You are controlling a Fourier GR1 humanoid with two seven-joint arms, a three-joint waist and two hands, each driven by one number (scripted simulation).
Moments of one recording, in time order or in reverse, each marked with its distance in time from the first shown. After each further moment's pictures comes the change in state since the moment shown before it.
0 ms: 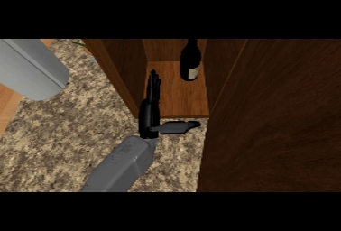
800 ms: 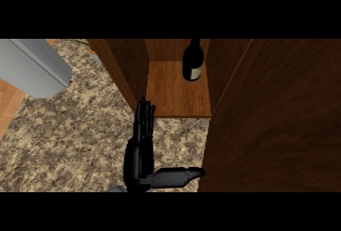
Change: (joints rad) left arm 0.381 0.120 -0.189 -0.703 -0.191 0.261 0.207; right arm 0.013 -0.011 -0.027 -0.005 -0.002 0.012 0.003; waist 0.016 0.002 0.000
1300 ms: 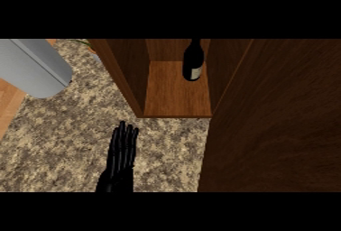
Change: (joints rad) left arm 0.223 0.154 -0.062 -0.299 -0.060 -0.044 0.020; right arm 0.001 -0.005 0.012 0.020 -0.036 0.046 0.012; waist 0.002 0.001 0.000
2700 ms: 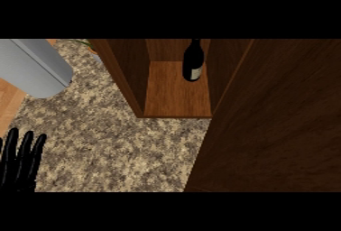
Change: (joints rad) left arm 0.358 0.395 0.464 -0.245 0.261 -0.454 -0.053; right arm 0.145 0.045 0.460 -0.012 -0.027 0.068 0.128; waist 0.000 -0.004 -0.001
